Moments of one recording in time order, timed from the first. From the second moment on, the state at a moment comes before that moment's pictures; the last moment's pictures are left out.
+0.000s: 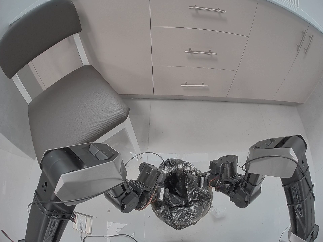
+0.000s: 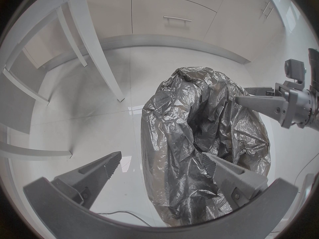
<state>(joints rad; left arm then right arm) -0.68 2.51 -1.02 -0.65 0.22 -0.33 0.47 2.54 -0.78 -1.30 -0.08 0.12</state>
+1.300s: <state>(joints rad) -0.66 1.66 -0.58 -0.70 0.30 -0.33 0.44 2.50 -0.78 -1.29 -0.08 0.13</state>
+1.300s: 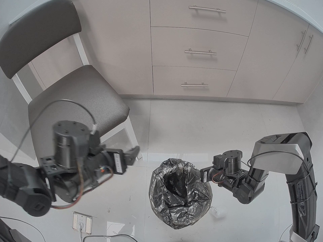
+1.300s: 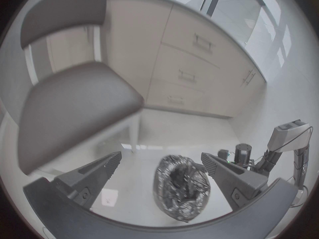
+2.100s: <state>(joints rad) -0.22 0.47 -0.37 0.03 0.42 0.03 0.43 2.16 -0.69 -1.29 -0.08 0.18</state>
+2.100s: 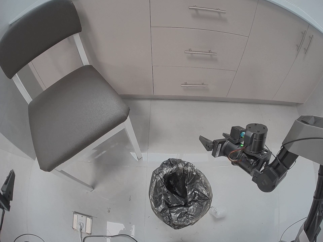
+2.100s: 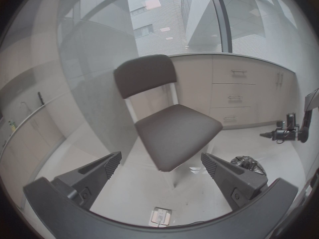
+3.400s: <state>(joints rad) 0.00 0.01 -0.03 0.02 0.14 -0.02 0.41 2.13 -0.74 -1.34 -0.20 0.10</state>
